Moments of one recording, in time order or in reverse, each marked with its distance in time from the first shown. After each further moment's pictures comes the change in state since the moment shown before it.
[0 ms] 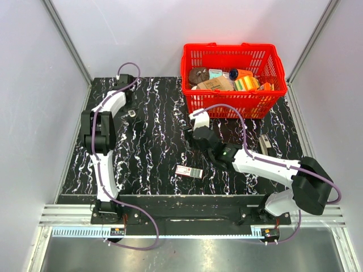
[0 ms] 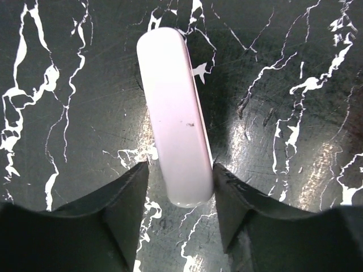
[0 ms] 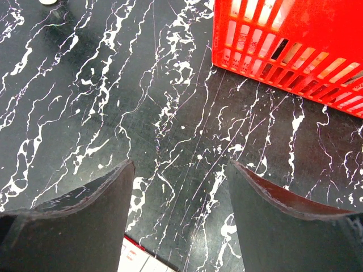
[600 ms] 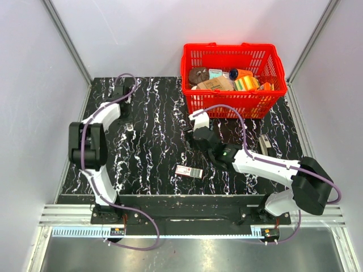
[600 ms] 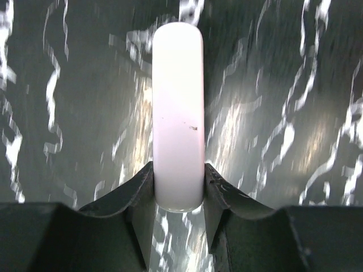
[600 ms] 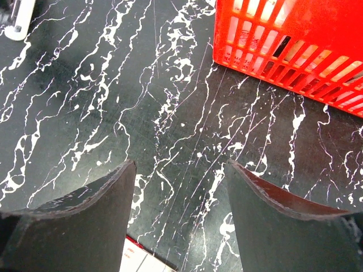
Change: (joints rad) left arm -0.003 -0.211 -0.302 0.033 0.047 0.005; right arm 0.000 -0.002 -0.011 0.008 -0.004 -0.014
